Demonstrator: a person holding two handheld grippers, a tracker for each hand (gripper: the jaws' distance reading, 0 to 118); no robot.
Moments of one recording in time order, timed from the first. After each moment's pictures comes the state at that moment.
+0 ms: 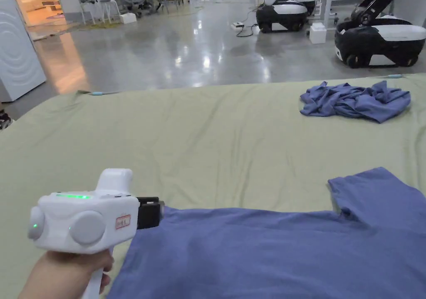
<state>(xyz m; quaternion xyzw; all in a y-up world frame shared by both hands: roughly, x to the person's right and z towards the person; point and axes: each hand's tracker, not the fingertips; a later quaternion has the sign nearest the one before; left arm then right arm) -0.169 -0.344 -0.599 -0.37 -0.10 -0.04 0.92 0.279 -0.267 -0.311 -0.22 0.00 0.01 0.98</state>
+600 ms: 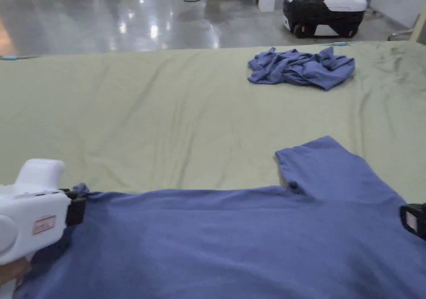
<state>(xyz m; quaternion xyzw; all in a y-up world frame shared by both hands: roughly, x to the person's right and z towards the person) -0.155 -0.376 -0.604 -0.37 -0.12 -0.08 0.92 0.346 -0.310 -0.434 -0.35 0.00 0.00 0.94</state>
